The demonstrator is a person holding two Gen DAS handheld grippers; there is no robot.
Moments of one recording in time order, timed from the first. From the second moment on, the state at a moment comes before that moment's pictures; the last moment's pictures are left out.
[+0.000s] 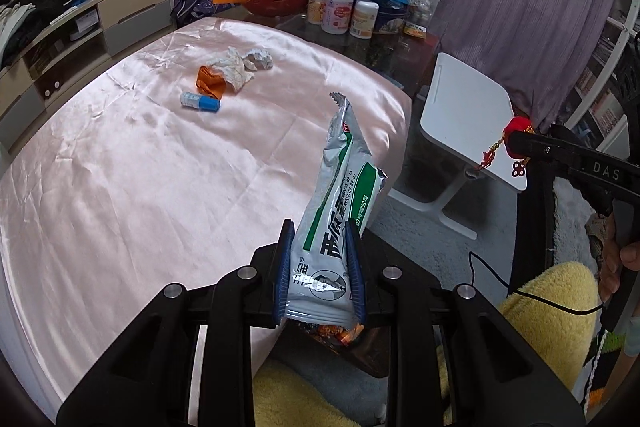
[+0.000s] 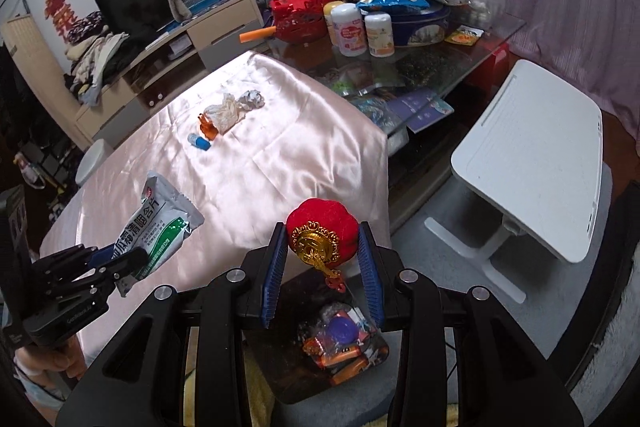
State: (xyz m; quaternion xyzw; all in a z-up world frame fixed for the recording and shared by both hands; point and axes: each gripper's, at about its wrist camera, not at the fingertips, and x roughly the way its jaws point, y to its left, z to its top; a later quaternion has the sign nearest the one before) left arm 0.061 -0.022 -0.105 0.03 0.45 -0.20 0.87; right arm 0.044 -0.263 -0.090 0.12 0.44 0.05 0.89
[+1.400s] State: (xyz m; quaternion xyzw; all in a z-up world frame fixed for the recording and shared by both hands) left arm 0.035 -0.074 -0.243 0.07 0.56 -0.21 0.80; right arm 0.024 -0.242 -0.230 0.18 0.55 0.04 0.81
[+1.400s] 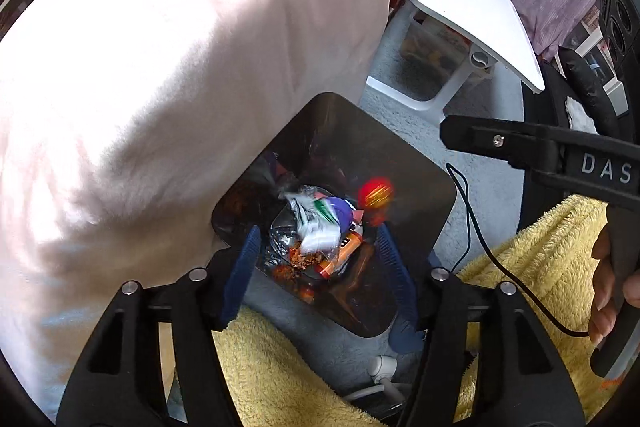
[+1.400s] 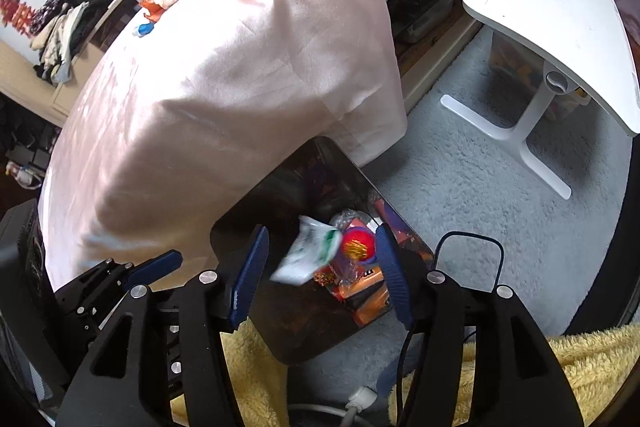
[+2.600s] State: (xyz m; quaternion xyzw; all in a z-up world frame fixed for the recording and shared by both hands) left arm 0.182 0.053 -0.115 0.01 0.45 -0.07 0.89; right arm 0.196 -0.208 -0.113 0.12 0.45 0.09 0.88
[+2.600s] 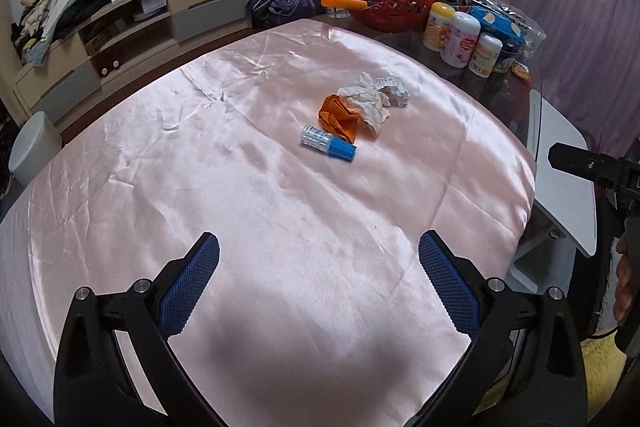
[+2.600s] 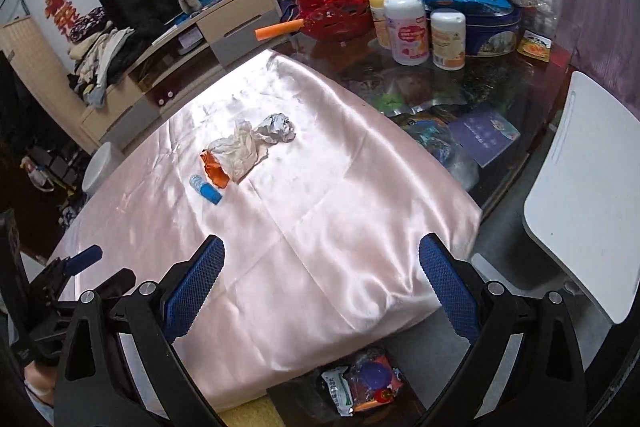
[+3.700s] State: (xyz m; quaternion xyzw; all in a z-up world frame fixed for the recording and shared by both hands) left arm 0.313 0.034 -0.185 0.05 0.48 -0.09 0.87; right arm 0.374 -0.136 -0.178 0.13 0.50 0.15 0.85
